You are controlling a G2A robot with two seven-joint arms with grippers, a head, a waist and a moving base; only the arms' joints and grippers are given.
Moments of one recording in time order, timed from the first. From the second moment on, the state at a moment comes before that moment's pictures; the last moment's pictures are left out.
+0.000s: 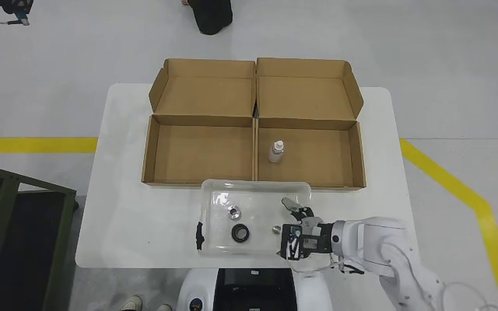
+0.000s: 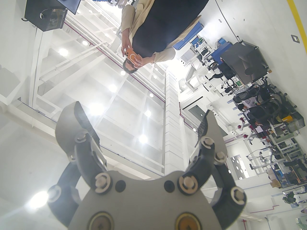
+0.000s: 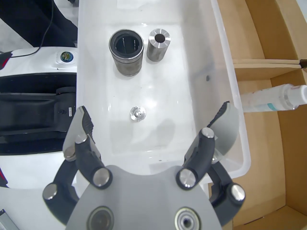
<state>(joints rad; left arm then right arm) 0.05 -0.49 -0.78 -1.25 2.78 -0.10 0.26 -1.48 -1.05 1.24 -2.09 -1.41 -0.96 0.53</state>
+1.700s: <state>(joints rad) 0.05 -0.49 -0.78 -1.25 2.78 -0.10 0.26 -1.33 -1.06 1.03 -2.00 -1.43 -0.87 0.75</state>
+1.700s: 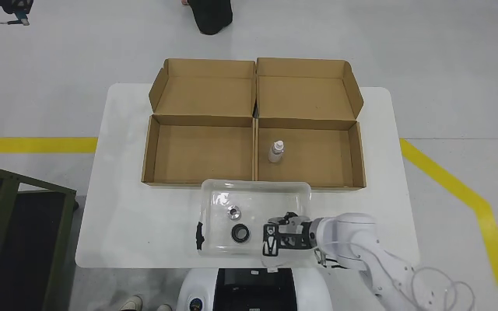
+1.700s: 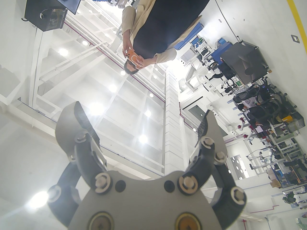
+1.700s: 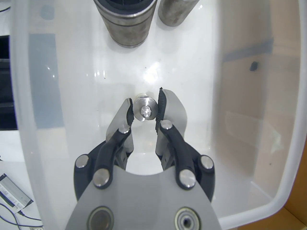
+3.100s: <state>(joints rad) 0.05 -0.49 -0.78 -1.25 2.78 -0.10 0.26 -1.39 -1.05 1.36 -2.11 -0.73 -0.56 0.20</state>
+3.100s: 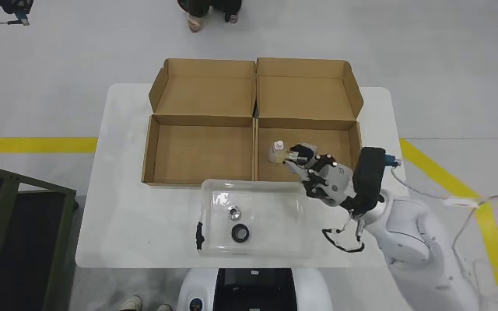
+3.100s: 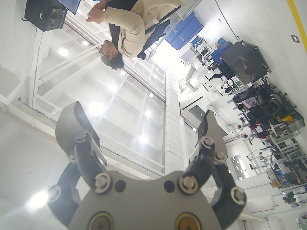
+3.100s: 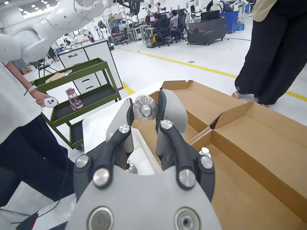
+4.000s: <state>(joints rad) 0.05 -0.49 -0.78 -1.25 2.78 -0.10 0.26 -1.37 -1.04 1.43 -2.01 -0.91 -0.51 0.36</state>
